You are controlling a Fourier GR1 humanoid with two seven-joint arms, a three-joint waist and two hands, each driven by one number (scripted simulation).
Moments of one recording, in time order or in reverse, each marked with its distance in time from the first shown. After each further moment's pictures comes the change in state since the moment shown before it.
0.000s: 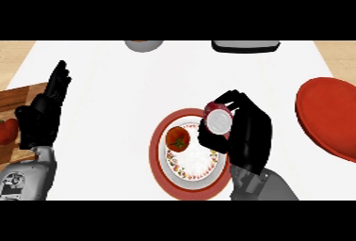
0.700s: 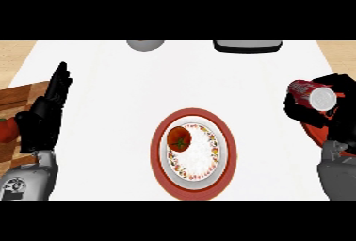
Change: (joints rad) left arm 0.022 -0.020 -0.013 -0.051 -0.022 0.002 0.015; right arm 0.096 -0.265 -0.476 0.064 -0.346 -0.160 -0.356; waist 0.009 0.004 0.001
